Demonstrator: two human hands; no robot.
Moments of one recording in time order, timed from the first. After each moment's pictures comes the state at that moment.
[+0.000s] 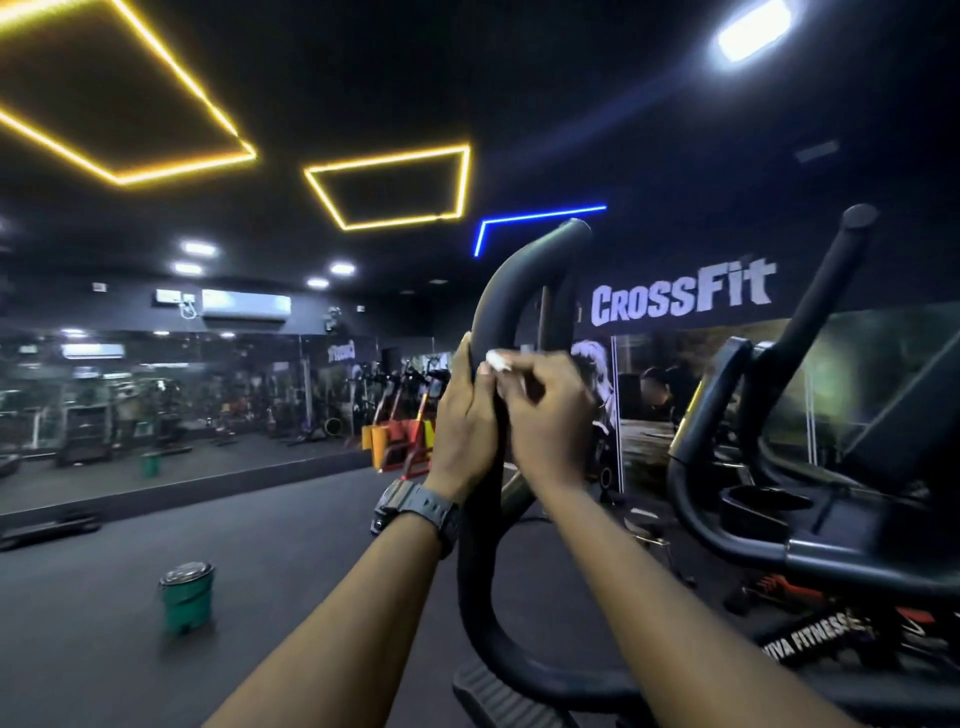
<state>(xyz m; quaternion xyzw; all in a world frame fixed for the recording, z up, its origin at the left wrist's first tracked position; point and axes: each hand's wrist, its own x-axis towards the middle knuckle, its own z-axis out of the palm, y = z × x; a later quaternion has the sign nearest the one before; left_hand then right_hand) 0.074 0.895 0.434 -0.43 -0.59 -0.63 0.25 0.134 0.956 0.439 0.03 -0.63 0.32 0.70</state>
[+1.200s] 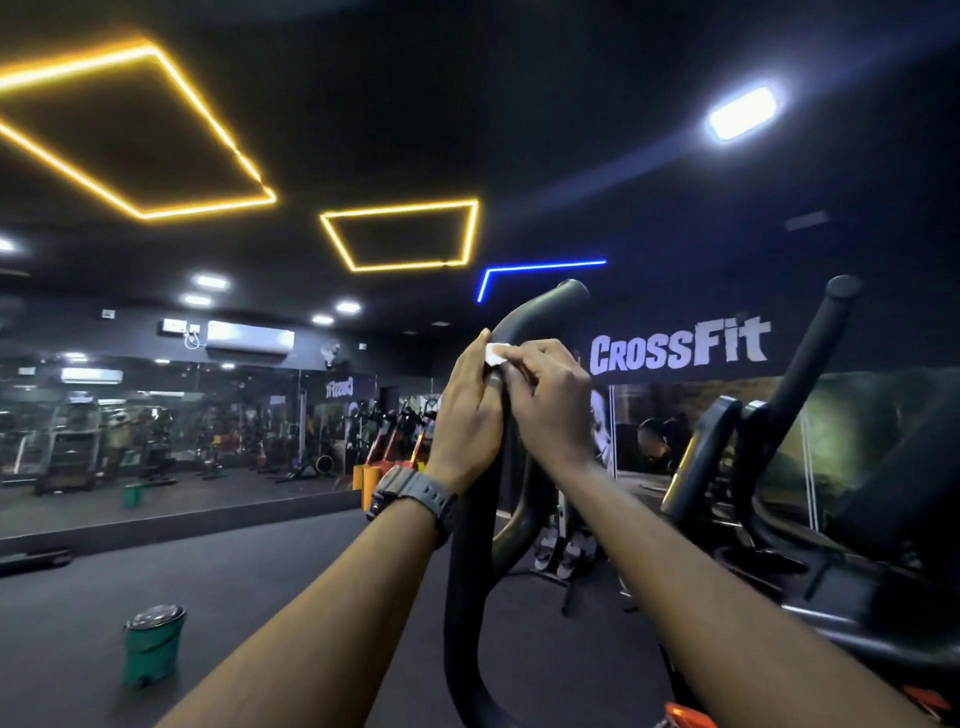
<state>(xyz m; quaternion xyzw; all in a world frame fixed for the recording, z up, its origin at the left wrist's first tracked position) 0.086 0.888 0.487 -0.46 -0.59 -0.59 0.32 0.141 0.979 0.499 0.12 -0.68 0.14 0.71</state>
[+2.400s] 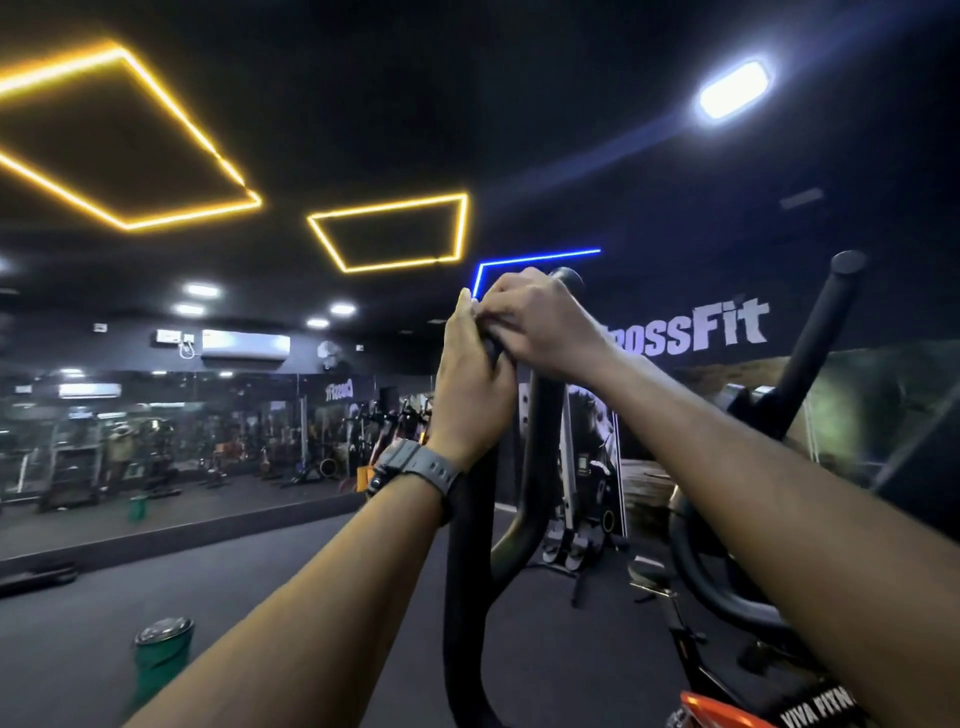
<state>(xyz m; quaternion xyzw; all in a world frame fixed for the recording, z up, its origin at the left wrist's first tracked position) 0.083 0.907 0.517 -0.45 -0.61 -0.51 0.42 0.143 1.015 0.585 0.19 -0.79 -0.09 0.58</state>
